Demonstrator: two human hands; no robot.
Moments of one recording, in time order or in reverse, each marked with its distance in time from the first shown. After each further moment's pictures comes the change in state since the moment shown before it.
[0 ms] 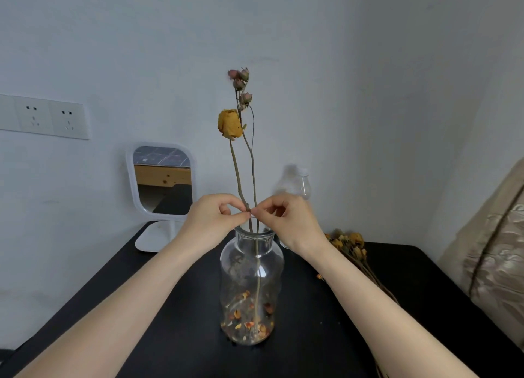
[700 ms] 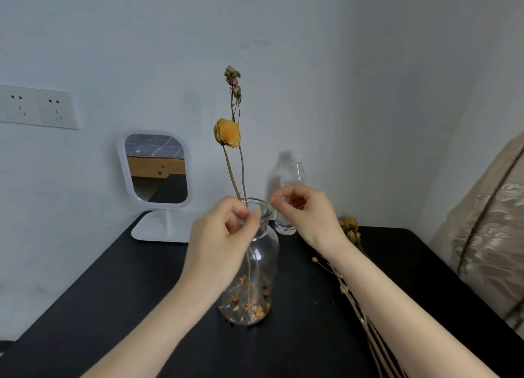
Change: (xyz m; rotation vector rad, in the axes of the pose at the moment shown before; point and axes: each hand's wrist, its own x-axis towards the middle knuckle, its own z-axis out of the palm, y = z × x) left_hand -0.071 0.033 0.017 -0.132 0.166 0.105; right_hand -0.022 0.016 -0.020 0.088 0.109 0.041
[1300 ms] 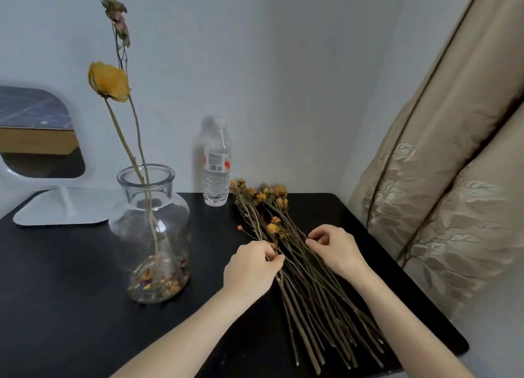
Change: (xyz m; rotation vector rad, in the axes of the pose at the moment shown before) left_hand -0.057 -0.022 0.186 0.192 -0.538 -0.227; right_hand -0.099 0.124 -0.132 -0.509 0.037 0.537
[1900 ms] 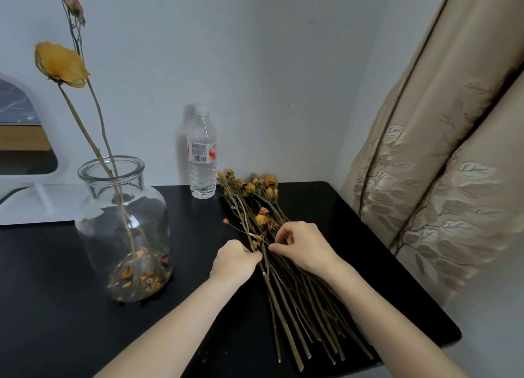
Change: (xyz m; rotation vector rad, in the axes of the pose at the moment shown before) left_hand 0.020 -0.009 0.017 -0.160 -0.127 -0.364; right_hand 0.005 -0.007 0.022 -0.135 -0.182 -0.172
